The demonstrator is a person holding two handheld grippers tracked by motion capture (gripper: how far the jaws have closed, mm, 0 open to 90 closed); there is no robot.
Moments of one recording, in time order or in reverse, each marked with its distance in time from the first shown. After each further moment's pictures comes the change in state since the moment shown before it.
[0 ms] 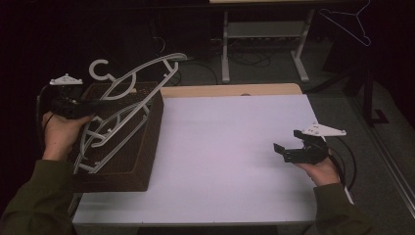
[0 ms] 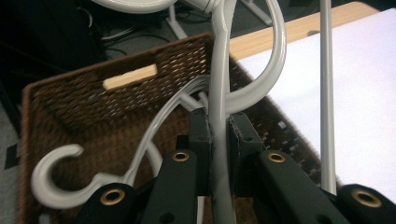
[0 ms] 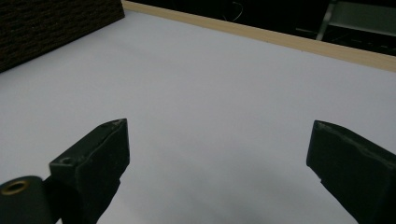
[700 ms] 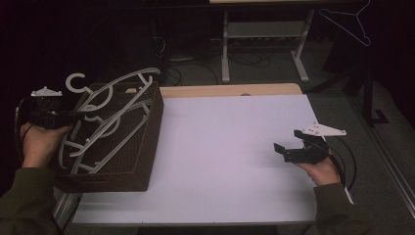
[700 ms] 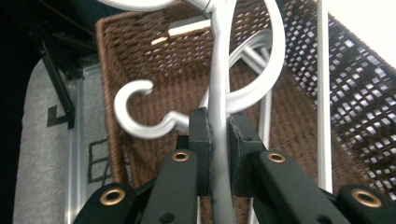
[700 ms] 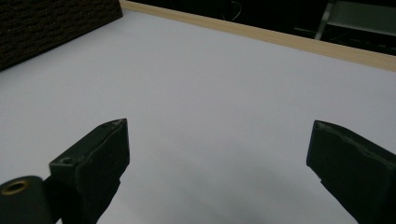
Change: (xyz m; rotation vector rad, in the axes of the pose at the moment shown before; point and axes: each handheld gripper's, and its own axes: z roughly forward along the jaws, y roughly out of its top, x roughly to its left) left arm 0.053 -0.042 -0.006 0.088 0.110 -0.045; right arm -0.001 0.000 0.000 0.001 -0.006 0.002
